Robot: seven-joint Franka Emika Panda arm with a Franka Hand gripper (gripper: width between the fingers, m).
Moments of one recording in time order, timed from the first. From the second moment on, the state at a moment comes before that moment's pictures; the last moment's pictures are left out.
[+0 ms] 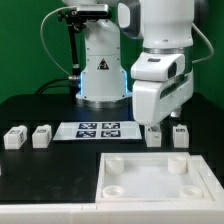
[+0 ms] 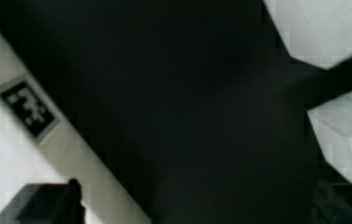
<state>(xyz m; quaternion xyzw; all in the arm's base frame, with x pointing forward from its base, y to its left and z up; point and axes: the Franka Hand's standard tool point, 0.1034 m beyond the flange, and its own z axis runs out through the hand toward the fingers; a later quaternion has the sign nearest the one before) 0.459 0.109 0.048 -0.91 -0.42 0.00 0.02</state>
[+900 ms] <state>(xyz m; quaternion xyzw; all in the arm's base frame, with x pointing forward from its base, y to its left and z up) 0.456 0.182 0.035 -1.00 0.00 0.02 0.05</state>
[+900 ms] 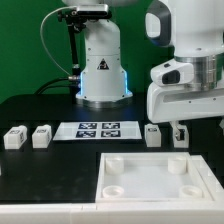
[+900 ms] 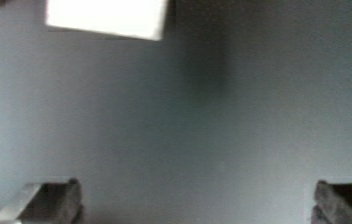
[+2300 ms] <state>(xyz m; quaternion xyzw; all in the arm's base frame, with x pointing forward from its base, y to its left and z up) 0.396 0.175 0.016 -0.90 0.03 0.43 -0.02</state>
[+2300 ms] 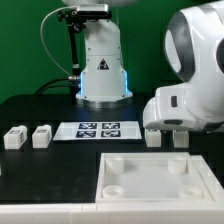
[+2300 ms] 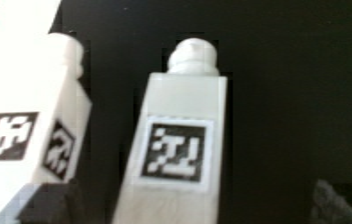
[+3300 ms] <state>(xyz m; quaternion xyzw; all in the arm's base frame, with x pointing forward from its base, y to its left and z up) 0.387 0.178 0.006 -0.90 0.05 0.44 -0.02</state>
